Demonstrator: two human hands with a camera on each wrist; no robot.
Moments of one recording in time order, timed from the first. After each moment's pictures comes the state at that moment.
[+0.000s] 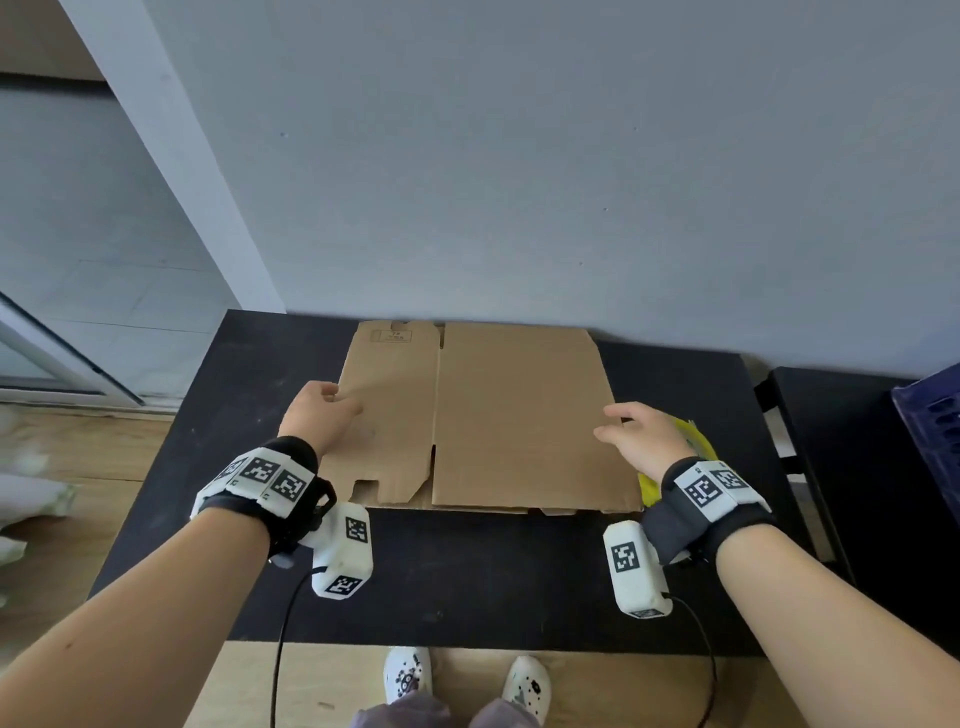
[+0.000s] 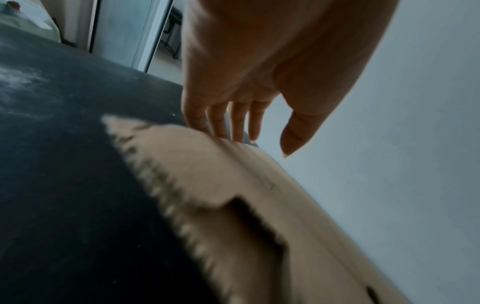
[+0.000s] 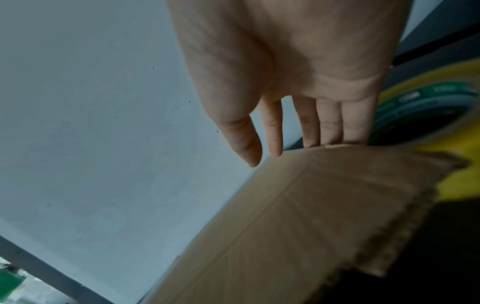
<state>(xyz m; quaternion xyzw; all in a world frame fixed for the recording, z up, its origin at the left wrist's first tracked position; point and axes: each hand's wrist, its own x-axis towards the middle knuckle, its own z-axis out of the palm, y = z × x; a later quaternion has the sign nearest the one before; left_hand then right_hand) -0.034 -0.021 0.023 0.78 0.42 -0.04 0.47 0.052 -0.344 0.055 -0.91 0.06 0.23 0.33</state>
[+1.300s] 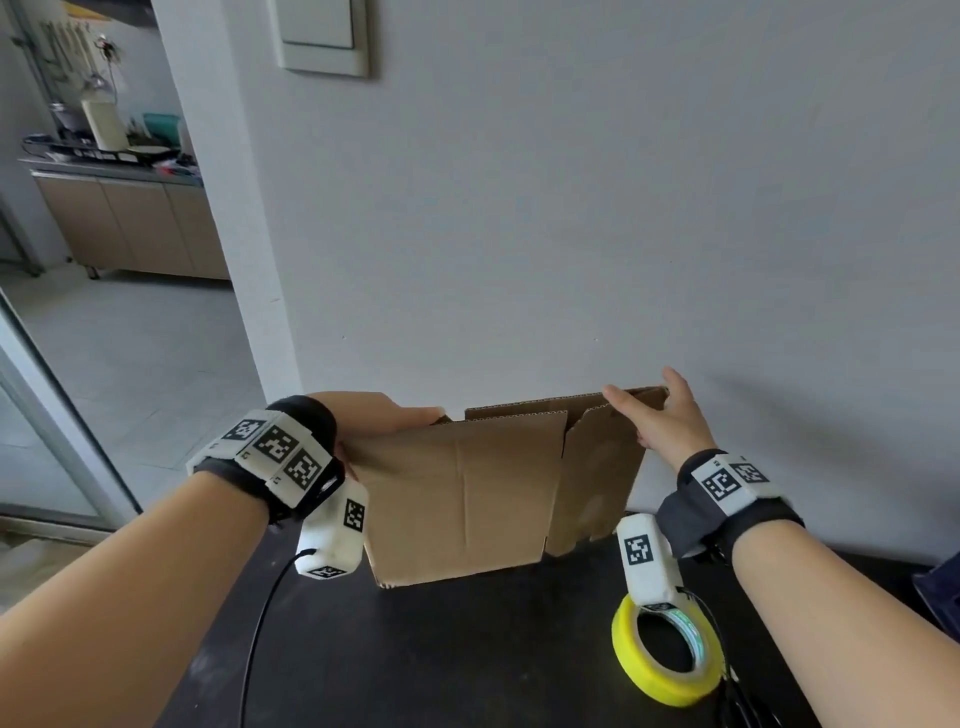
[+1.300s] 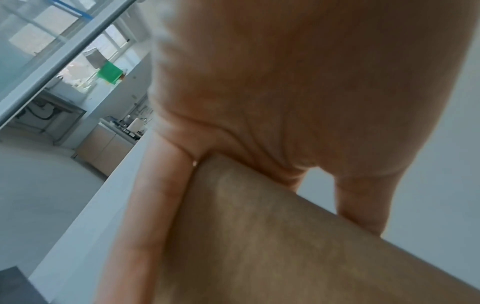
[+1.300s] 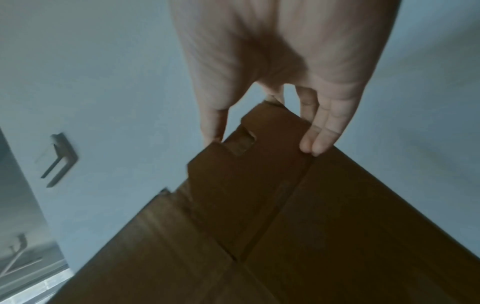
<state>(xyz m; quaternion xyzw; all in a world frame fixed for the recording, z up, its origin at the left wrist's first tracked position) 0.003 -0.051 0.236 0.87 0.27 -0.19 0.36 0.134 -0.327 0.203 -0.86 -0.02 0.05 0.51</state>
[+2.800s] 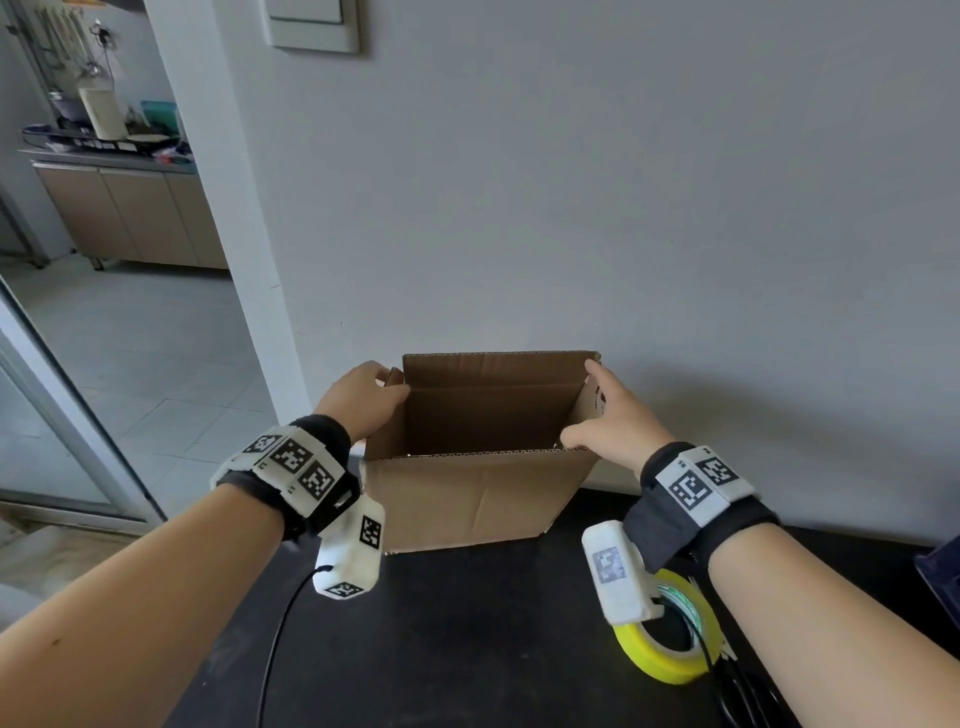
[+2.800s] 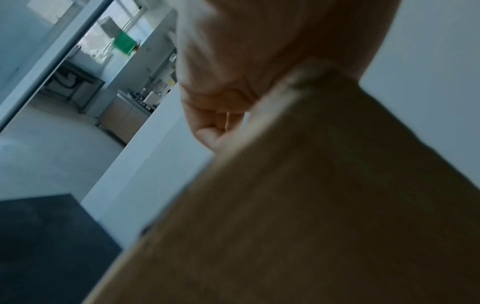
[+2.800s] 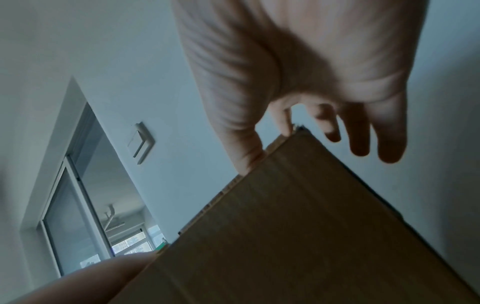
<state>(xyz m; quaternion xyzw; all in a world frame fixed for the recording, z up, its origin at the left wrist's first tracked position) 0.013 -0.048 0.203 0.88 0.29 0.08 0.38 0.090 -0.296 0.215 -0.89 -0.13 0.14 0.41</state>
